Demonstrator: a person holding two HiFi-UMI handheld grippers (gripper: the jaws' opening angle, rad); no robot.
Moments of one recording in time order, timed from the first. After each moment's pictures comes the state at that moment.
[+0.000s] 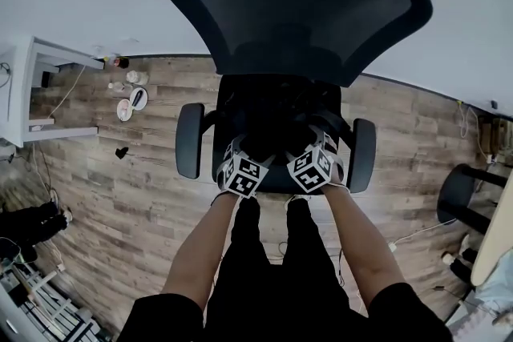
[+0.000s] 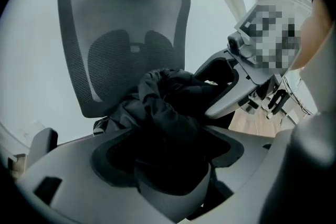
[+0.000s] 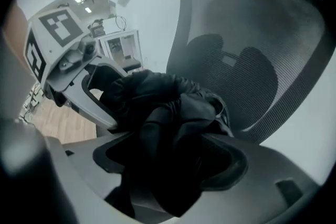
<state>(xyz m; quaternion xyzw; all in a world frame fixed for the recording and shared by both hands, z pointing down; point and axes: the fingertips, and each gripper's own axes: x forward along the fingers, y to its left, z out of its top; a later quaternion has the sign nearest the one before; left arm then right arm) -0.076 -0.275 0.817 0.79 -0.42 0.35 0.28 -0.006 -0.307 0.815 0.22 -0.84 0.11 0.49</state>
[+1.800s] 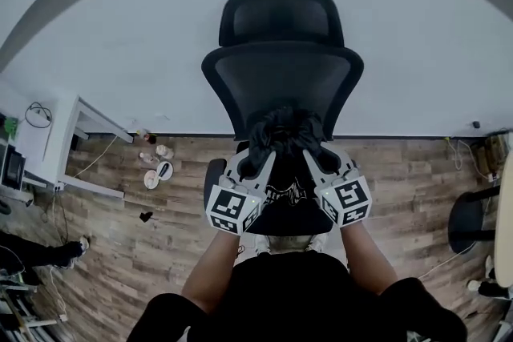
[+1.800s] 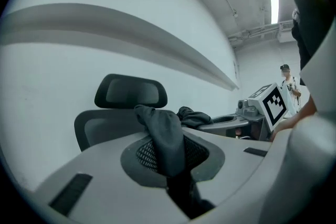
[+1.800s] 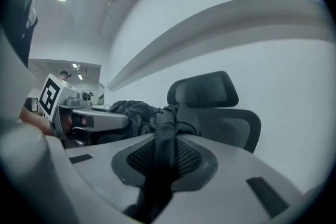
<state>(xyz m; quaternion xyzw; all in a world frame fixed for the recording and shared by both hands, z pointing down) -0.064 -0.297 0.415 0.86 -0.50 0.06 0.06 0.019 -0.322 0.437 0.37 -0.92 0.06 0.08</state>
